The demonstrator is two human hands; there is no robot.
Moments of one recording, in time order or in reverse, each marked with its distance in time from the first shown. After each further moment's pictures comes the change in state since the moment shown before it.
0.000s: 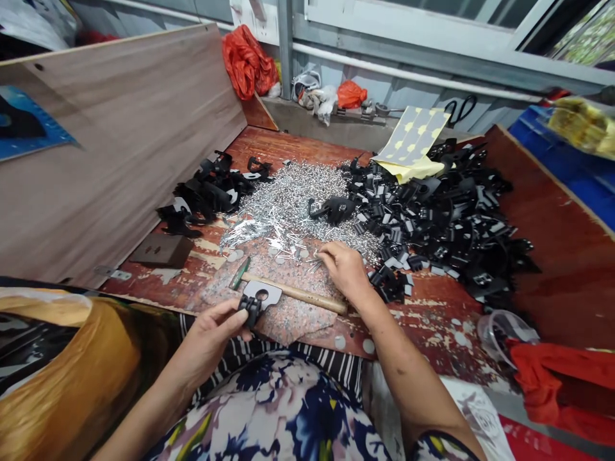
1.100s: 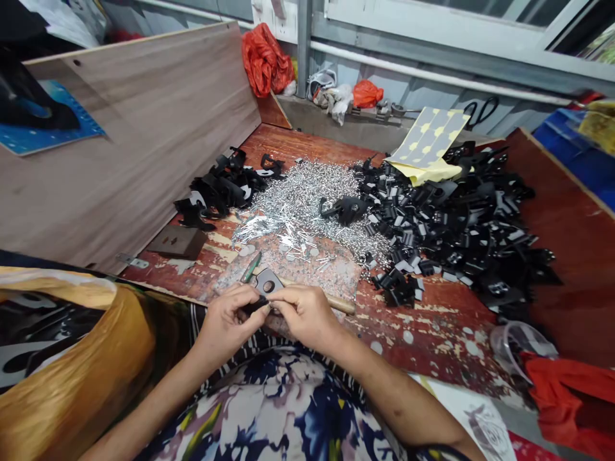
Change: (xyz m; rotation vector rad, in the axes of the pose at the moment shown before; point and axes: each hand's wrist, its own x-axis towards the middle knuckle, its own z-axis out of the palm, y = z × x) left_hand 0.008 0.015 0.008 0.788 0.117 0.557; right_hand -0.038 -0.099 0.037 0.540 -0.193 -0.056
